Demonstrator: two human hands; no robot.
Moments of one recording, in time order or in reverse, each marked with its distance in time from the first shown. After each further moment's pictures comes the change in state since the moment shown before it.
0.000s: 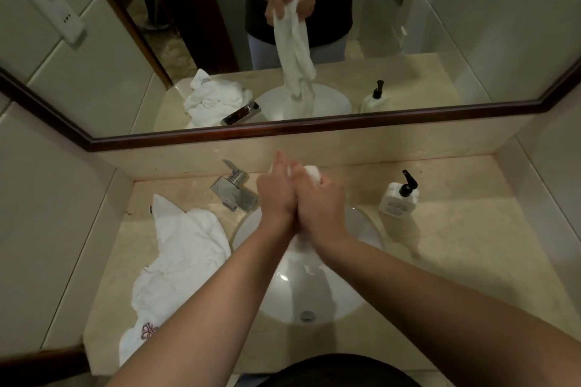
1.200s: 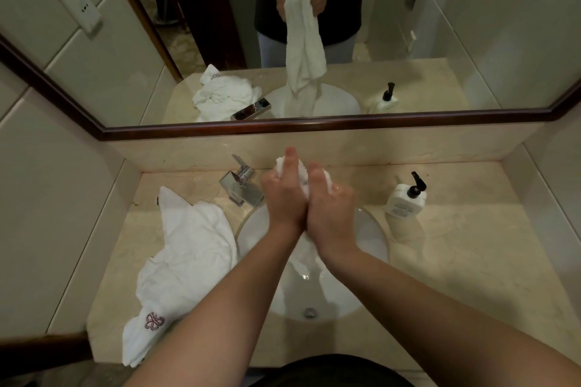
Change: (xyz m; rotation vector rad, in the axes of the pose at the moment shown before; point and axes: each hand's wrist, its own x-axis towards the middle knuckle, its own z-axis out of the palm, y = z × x) left_hand -0.003 -0.013 -0.019 -0.003 -0.004 0.357; right_hand -0.023 0.002 0.003 -0.071 0.010 -0.186
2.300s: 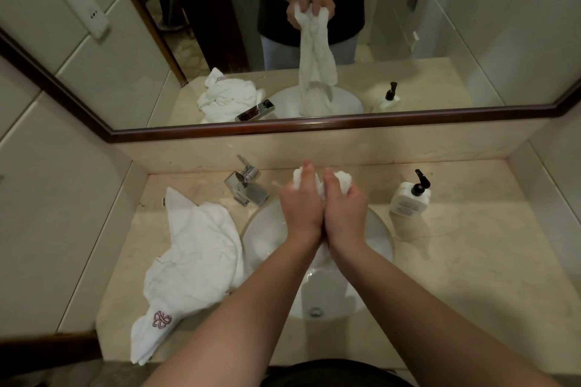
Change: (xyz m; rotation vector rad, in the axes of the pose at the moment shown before) left_hand -0.016 -0.008 0.010 -0.019 0.040 -0.304; right_hand -0.002 0.025 -0.007 0.129 0.076 0.257
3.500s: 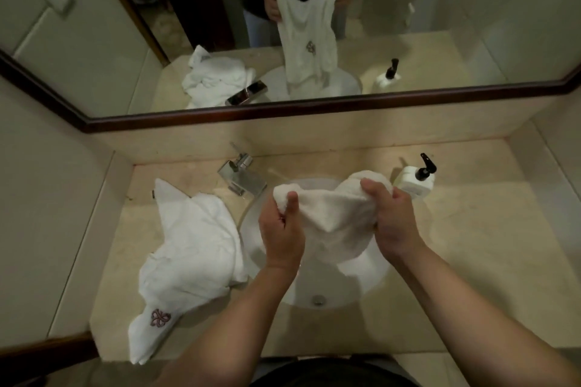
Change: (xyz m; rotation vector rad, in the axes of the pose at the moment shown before) left_hand 0.024 -0.073 -0.061 0.182 0.017 0.381; right_hand 0.028 0.021 -0.059 0.054 -0.062 0.099
